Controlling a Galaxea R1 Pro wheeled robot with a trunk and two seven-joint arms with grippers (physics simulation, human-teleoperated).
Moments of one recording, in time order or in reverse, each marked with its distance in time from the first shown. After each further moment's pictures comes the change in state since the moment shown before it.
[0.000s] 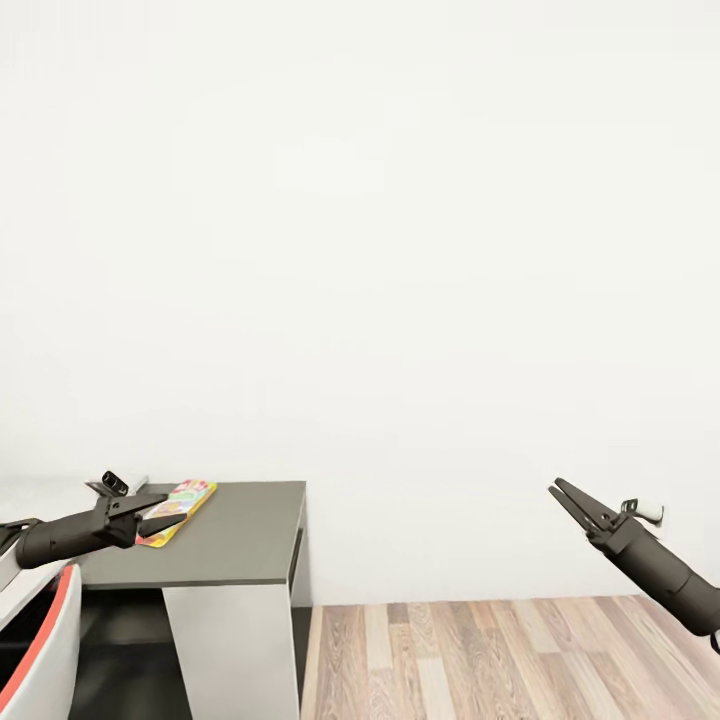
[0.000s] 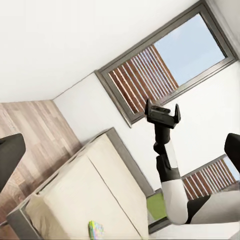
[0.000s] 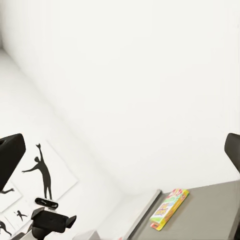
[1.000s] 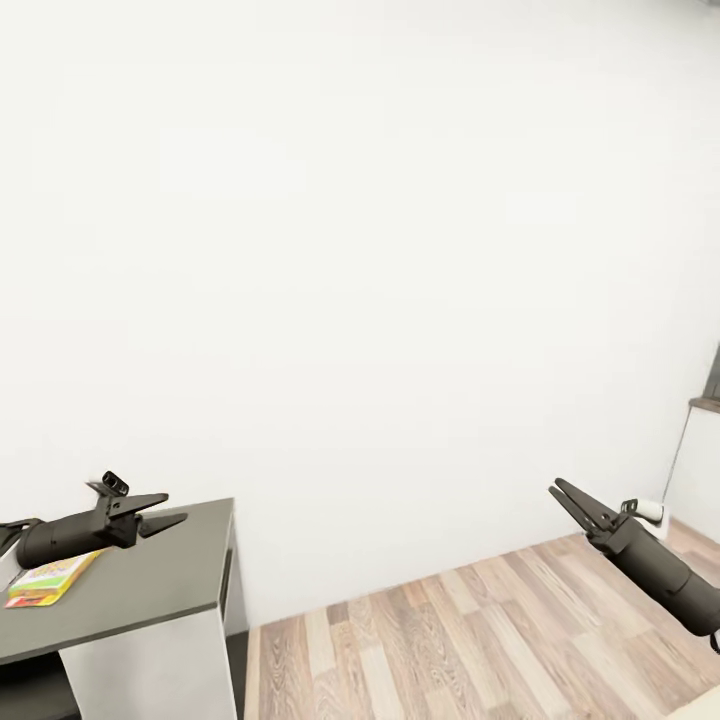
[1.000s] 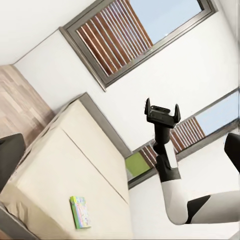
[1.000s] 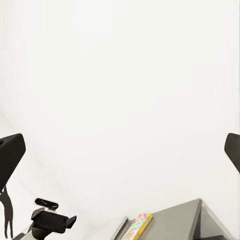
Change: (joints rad) left arm 0.000 -0.002 0.000 0.000 0.000 -0.001 0.000; right arm 0.000 0.000 0.000 0.002 -0.001 -0.002 0.000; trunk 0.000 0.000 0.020
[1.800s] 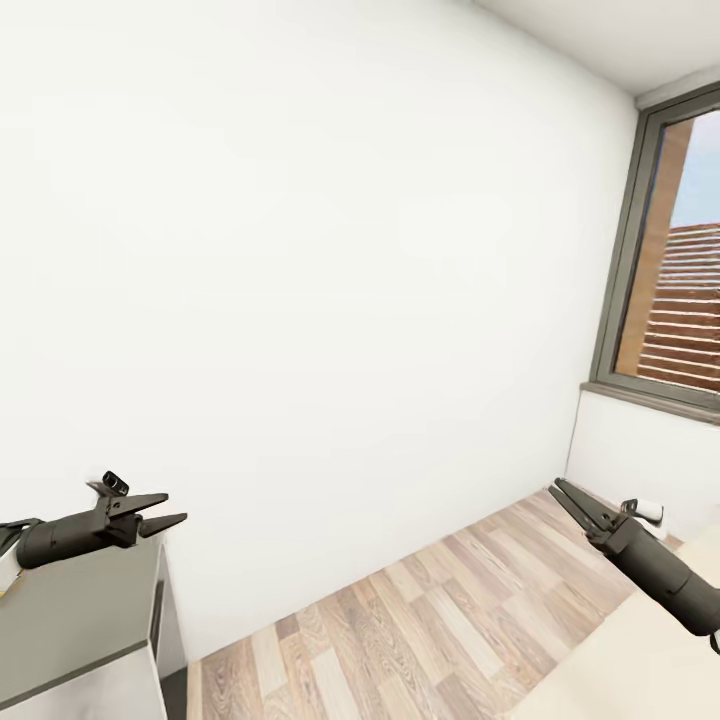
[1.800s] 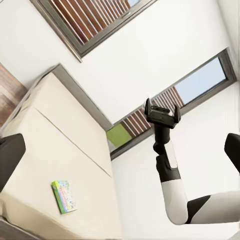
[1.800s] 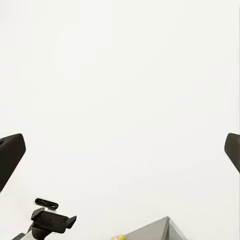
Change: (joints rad) left arm 0.000 0.000 0.000 0.000 0.000 0.000 0.000; right arm 0.000 0.000 0.000 0.000 0.000 0.000 0.000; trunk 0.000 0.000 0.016
